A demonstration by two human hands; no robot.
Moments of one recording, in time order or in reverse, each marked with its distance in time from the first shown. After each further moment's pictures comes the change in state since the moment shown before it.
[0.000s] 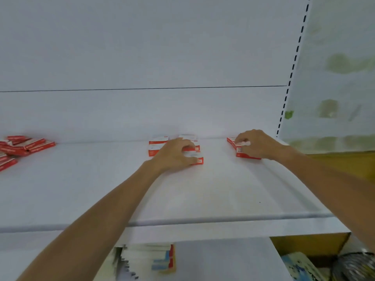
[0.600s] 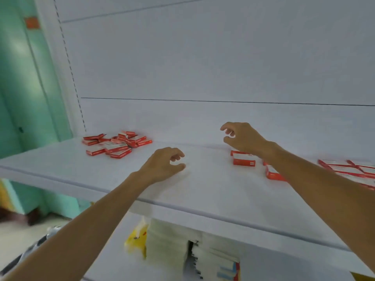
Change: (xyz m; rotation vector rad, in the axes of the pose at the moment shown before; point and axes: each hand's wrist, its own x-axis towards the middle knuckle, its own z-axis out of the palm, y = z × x) left_hand -0.153 -0.130 -0.131 0.111 0.200 -0.272; right_hand 0.054 -0.248 0.025 0.215 0.067 -0.364
